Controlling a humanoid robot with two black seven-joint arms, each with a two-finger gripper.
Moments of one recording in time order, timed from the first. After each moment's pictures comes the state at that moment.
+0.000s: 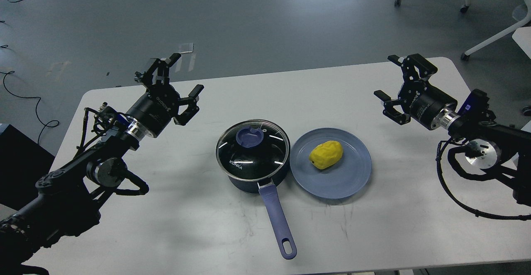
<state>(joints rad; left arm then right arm) -0.74 0.43 -0.47 -0.82 0.13 -0.49 -0.49 0.73 -0.51 0.25 0.85 -0.02 0.34 0.49</state>
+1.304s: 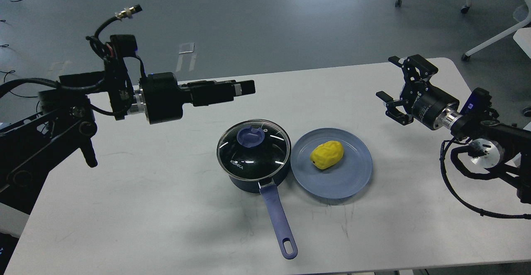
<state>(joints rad) -0.97 0.67 -0.50 -1.40 1.49 -0.47 -0.49 0.74 -0.52 0.22 0.83 -0.04 0.35 0.49</state>
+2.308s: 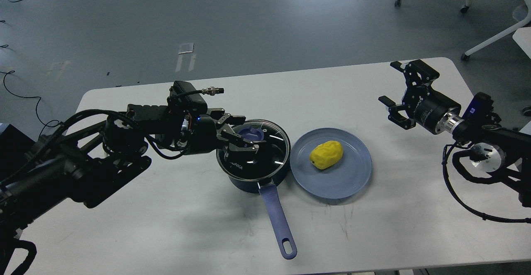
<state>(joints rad) -0.91 0.49 -0.38 -1.21 2.03 -0.32 -0.49 0.73 -0.52 0.22 0.82 -0.04 0.35 0.49</state>
